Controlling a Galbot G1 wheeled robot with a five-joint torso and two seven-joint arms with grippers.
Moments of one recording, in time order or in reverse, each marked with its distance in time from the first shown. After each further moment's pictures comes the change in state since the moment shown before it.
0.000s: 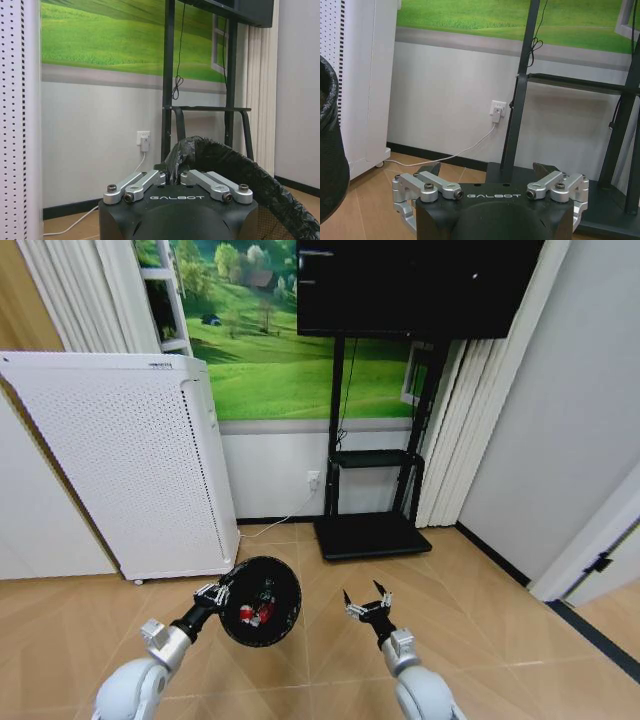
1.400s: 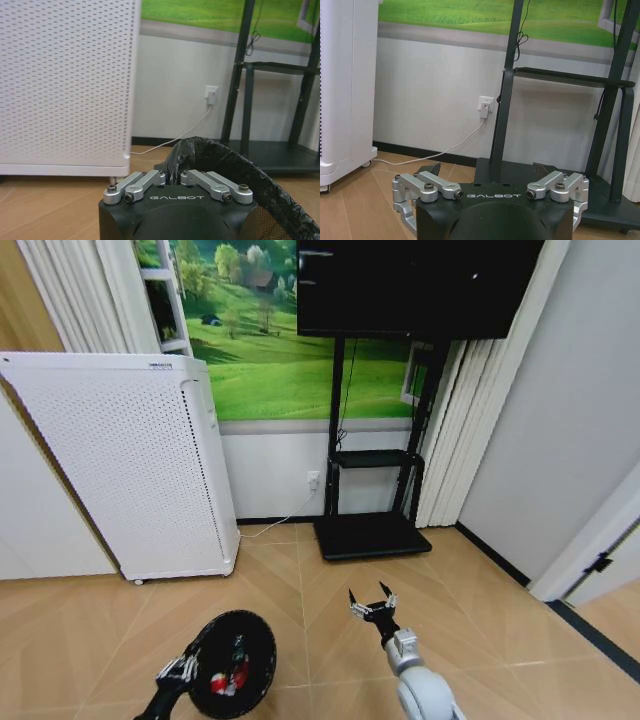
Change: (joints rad) left arm 0.404 -0.228 -0.247 0.054 -0.007 -0.235 0.020; right arm -0.004 0.038 0.041 -0.023 -0.002 0.001 0.001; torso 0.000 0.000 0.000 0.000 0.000
